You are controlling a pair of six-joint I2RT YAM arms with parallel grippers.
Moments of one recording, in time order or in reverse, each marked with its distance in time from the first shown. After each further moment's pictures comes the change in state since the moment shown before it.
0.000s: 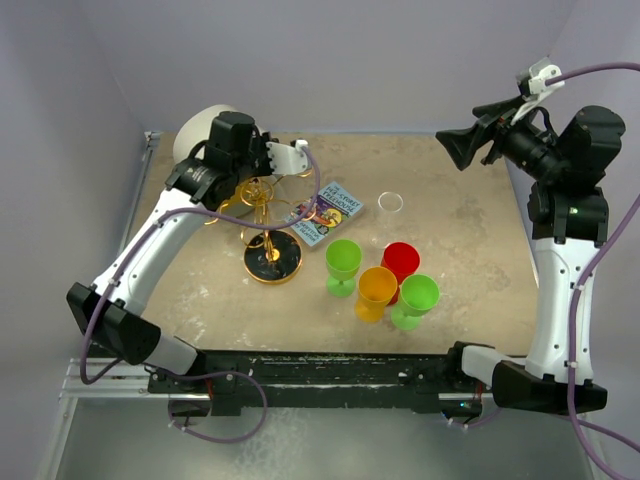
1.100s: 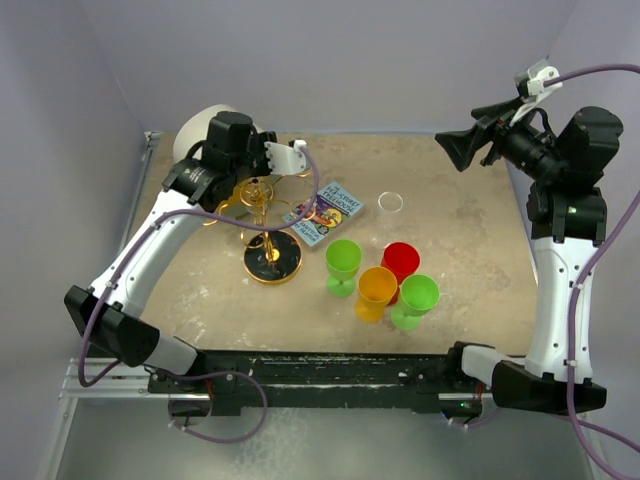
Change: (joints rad) left arm 0.003 -0.003 0.002 -0.010 -0.002 0.000; right arm -0.003 0.000 -0.016 0.008 -0.014 0.000
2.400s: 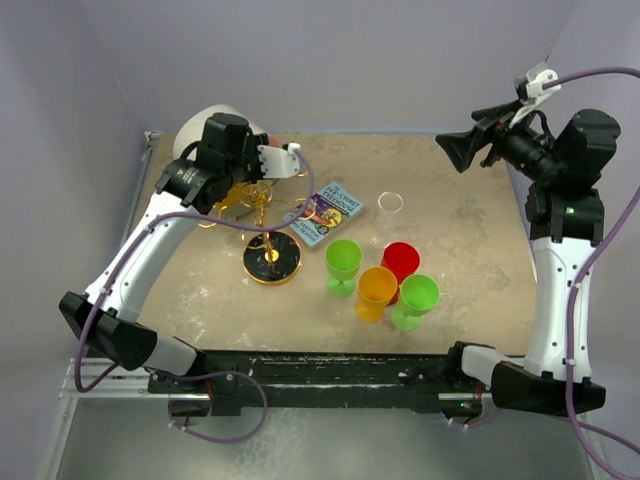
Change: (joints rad) left arm 0.006 -0.023 0.019 -0.097 -0.057 0.001; right arm -0.011 -0.006 -0.033 0.023 -0.001 0.000
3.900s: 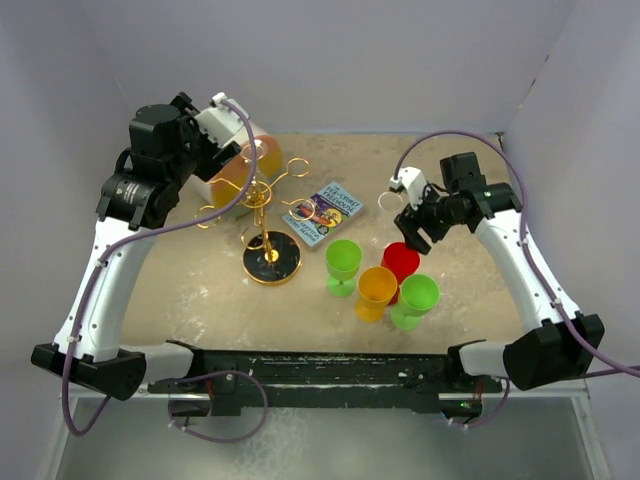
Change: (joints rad) left arm 0.174 -0.174 0.034 0.055 0.024 -0.420; right arm 0.377 0.144 -0.253 -0.623 0.456 -0.612
